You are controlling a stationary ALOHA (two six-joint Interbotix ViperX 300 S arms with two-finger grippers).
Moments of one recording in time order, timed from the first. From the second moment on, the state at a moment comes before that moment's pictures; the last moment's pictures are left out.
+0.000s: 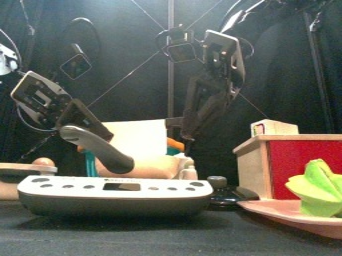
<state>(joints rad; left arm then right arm) 0.06 -0.12 1.17 0.24 -0.71 -0.14 0.12 0.04 0.47 -0.41 0.46 0.76</state>
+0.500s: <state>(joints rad) 0.06 -0.11 1.17 0.24 -0.71 -0.14 0.12 0.06 0.47 -0.41 0.46 0.75</state>
